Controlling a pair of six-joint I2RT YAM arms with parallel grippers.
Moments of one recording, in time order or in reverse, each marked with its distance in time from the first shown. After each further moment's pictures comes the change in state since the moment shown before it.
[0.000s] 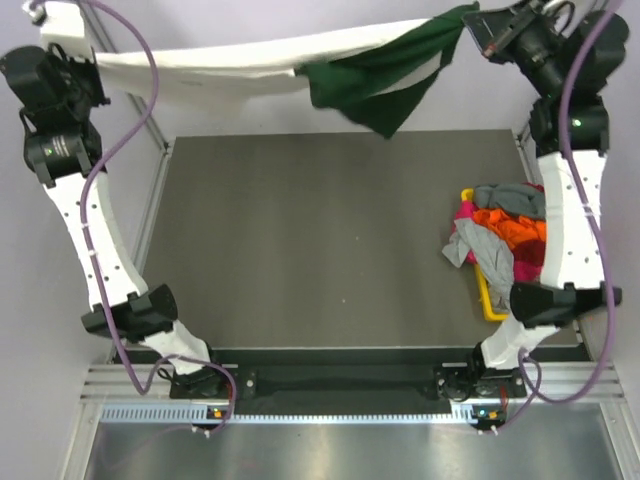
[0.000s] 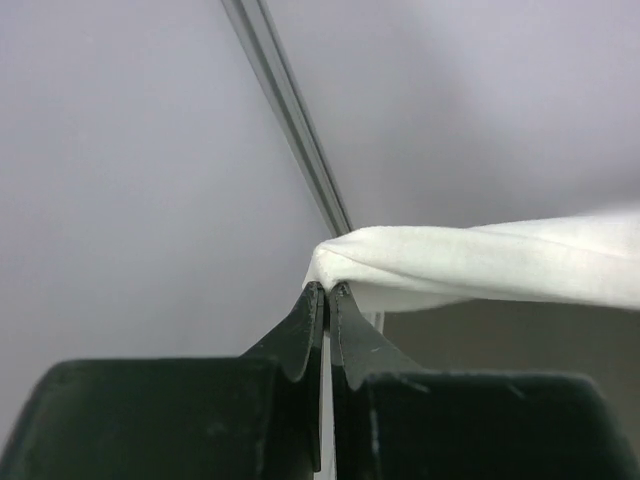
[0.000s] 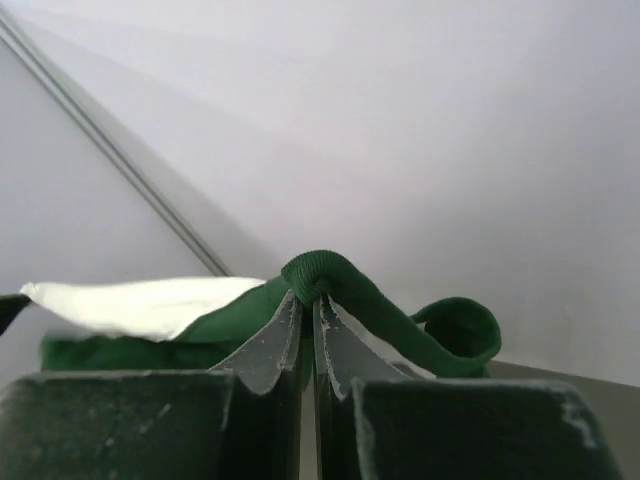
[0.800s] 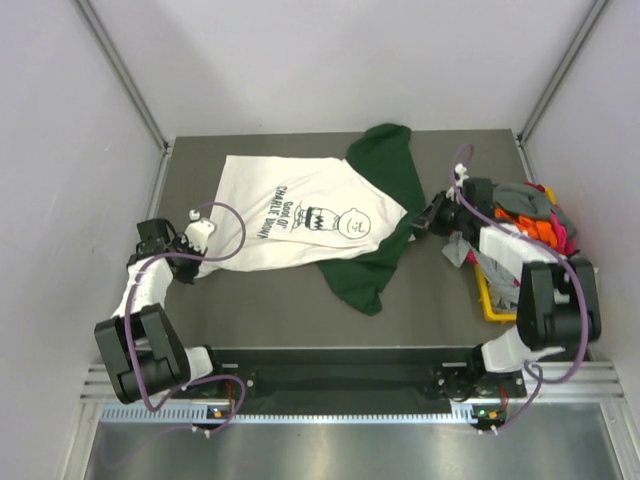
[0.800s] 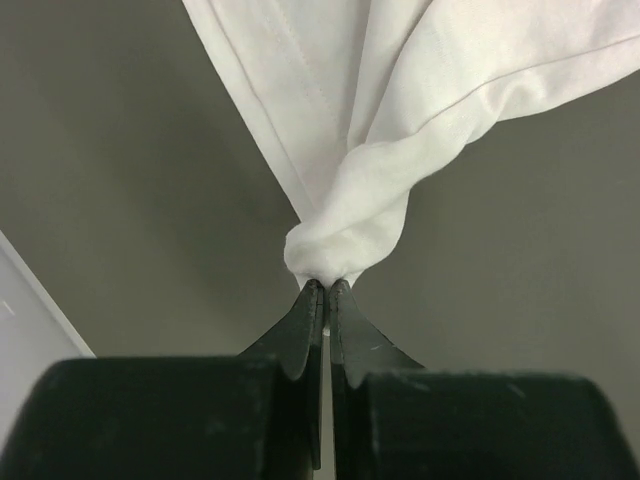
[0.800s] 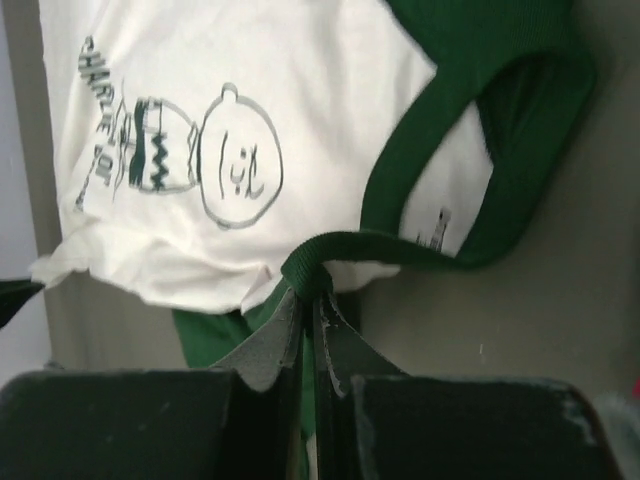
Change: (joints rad) left arm 0.002 -0.431 -1.672 0.171 0.174 0.523; right arm 0.018 -0.270 -1.523 0.311 -0.045 -0.042
